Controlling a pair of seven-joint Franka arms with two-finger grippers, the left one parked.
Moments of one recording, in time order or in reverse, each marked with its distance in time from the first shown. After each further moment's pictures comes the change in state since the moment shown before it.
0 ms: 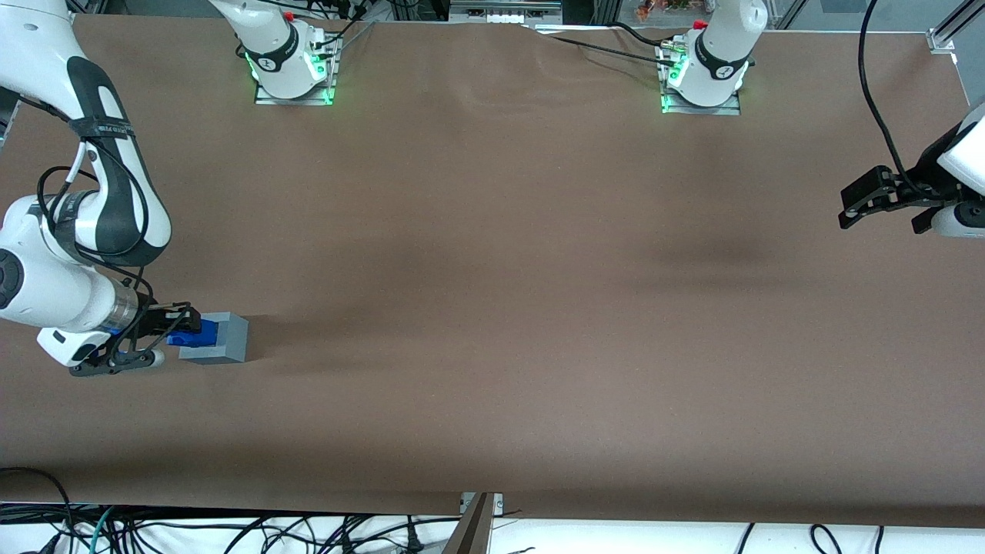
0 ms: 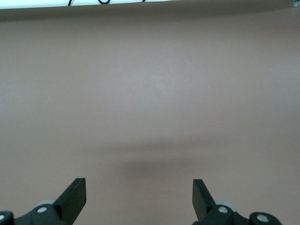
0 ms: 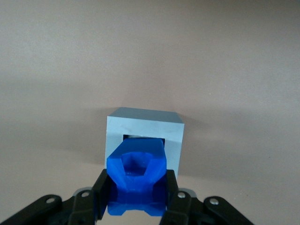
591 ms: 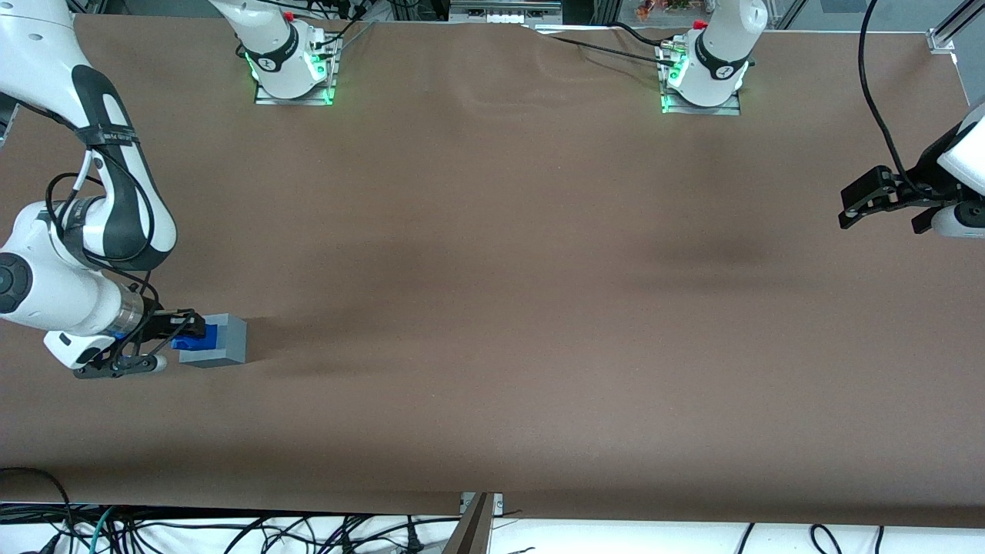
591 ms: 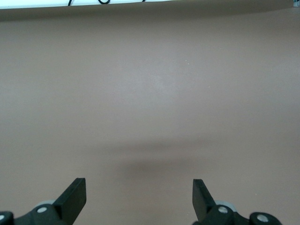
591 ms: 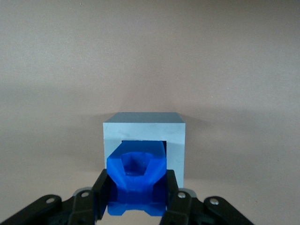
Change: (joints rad) arm 0.000 0.022 0.000 -0.003 0.000 0.040 0.042
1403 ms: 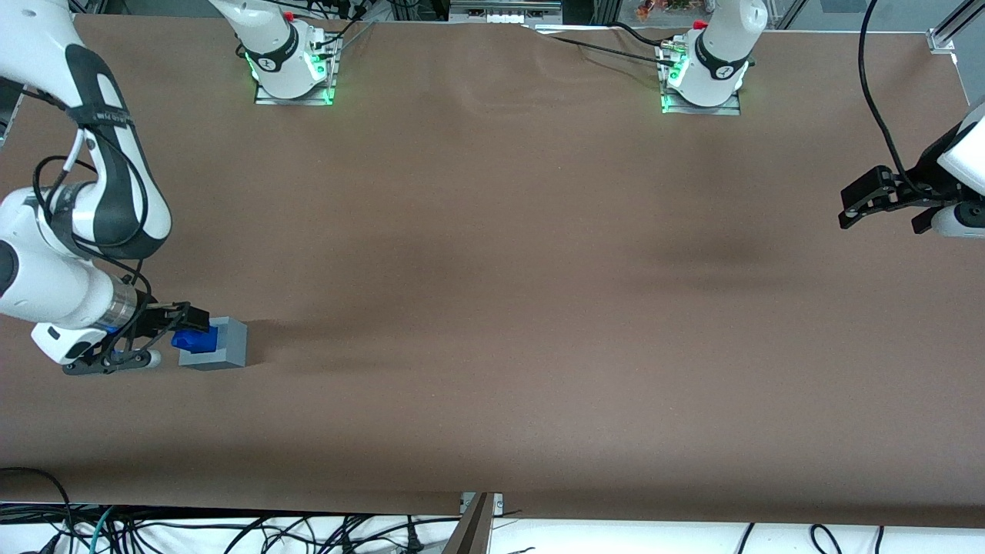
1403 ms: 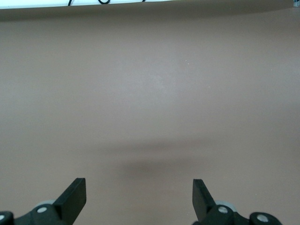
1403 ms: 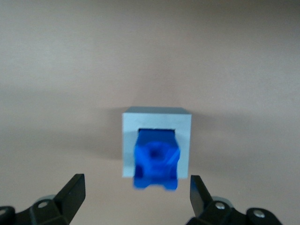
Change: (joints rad) arm 0.001 -0.082 0.041 0.011 0.001 -0.092 0.016
